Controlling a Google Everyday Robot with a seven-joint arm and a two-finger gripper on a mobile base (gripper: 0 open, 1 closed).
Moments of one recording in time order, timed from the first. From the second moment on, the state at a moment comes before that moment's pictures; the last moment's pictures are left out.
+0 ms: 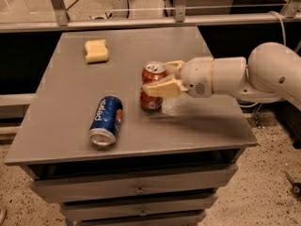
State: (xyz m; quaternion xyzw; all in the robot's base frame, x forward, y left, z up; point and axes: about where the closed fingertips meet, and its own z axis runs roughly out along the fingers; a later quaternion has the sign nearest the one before) arm 0.557 -0.031 0.898 -0.46 0.65 0.32 0.50
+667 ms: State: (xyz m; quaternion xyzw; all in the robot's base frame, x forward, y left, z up) arm 0.535 0.006 0.887 -0.49 0.63 0.35 0.48
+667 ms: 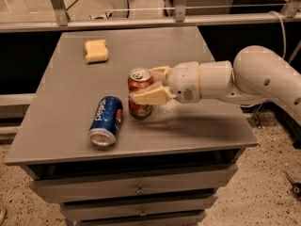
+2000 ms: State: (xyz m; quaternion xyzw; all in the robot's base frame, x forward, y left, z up) arm 0.539 -0.019 0.906 -0.52 0.63 0.35 0.46
